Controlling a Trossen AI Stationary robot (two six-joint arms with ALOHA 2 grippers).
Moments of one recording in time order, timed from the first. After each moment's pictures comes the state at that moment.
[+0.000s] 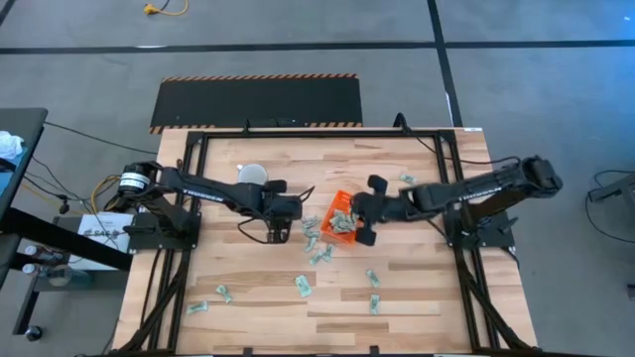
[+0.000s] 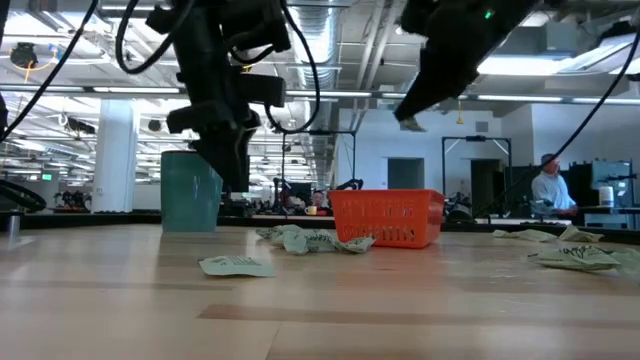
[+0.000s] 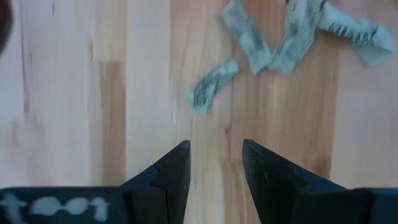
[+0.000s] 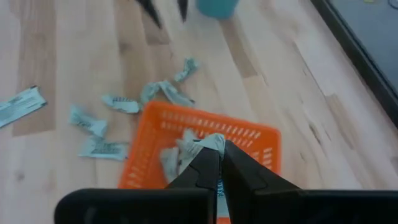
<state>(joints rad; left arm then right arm) -0.02 1.64 1.05 -0.63 -0.24 0.04 0.13 1.38 0.94 -0.40 0.34 0.15</state>
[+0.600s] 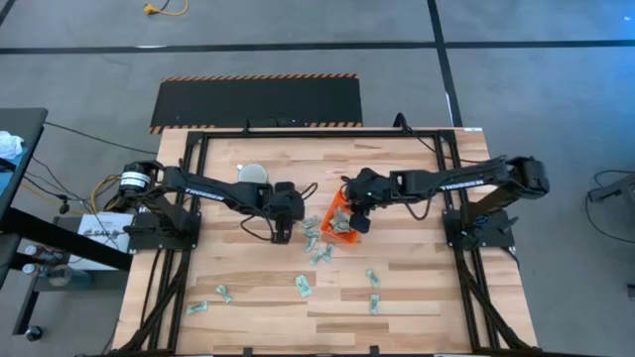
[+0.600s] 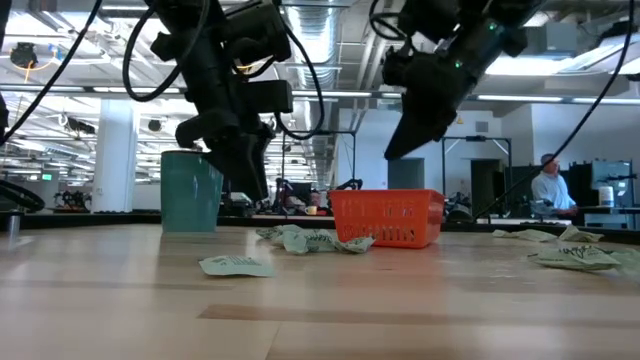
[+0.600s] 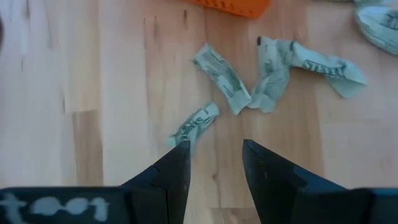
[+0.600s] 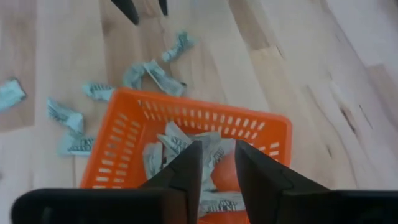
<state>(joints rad) 0.03 1.64 0.96 -0.39 -0.11 0.17 -0.08 1.48 0.91 -0.31 0.07 0.10</state>
